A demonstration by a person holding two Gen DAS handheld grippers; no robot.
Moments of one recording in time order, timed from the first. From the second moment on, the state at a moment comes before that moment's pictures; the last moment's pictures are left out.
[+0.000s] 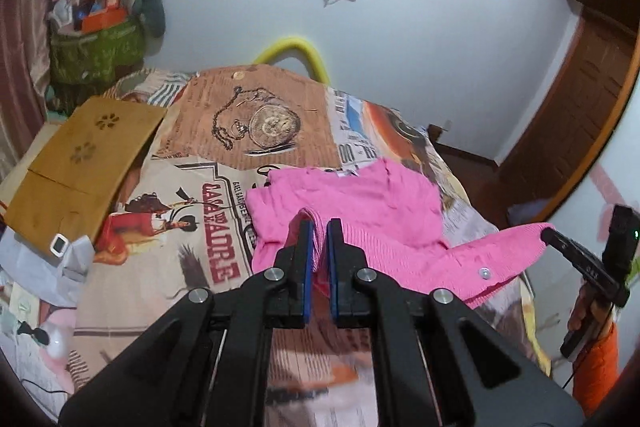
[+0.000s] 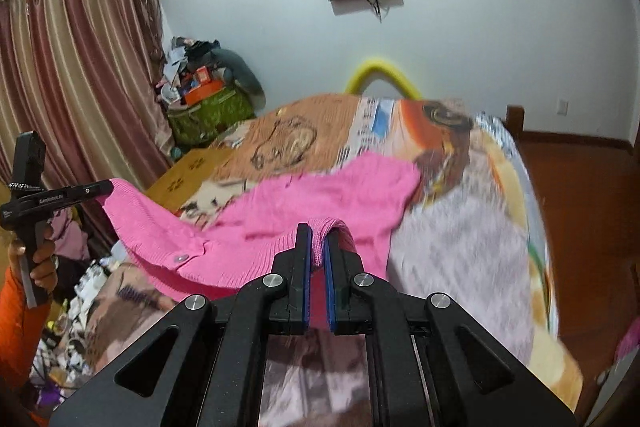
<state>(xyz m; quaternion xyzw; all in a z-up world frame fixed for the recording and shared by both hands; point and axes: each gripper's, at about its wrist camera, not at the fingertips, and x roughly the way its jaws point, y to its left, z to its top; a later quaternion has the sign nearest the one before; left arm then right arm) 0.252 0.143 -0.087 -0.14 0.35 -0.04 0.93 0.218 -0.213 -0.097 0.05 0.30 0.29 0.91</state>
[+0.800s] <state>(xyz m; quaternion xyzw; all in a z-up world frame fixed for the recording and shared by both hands) 0.483 0.173 -0.206 -0.14 0.45 0.04 0.88 0.421 -0.164 -0.163 0.01 0.38 0.23 0.90</state>
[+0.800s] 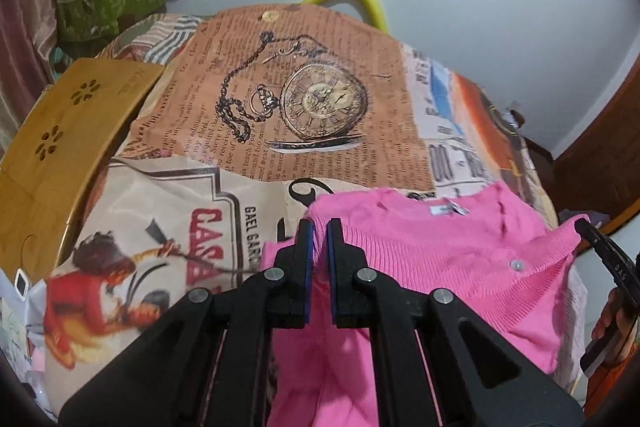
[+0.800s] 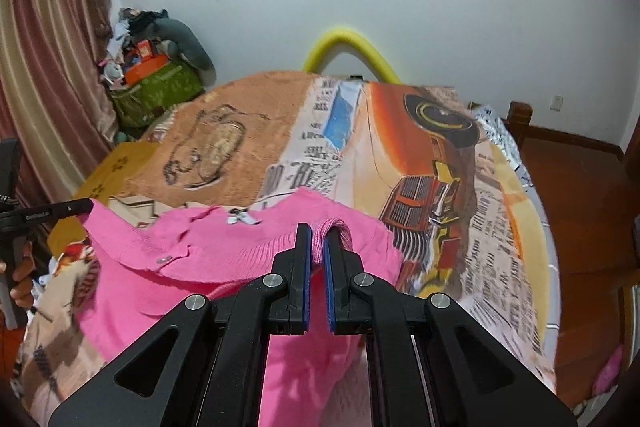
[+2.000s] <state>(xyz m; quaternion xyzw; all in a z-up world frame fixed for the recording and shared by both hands) 0.362 0.135 -0.265 -0.06 0.53 -0.01 0.84 0.302 -0.178 -0.223 -0.01 0.47 0.25 0.85</state>
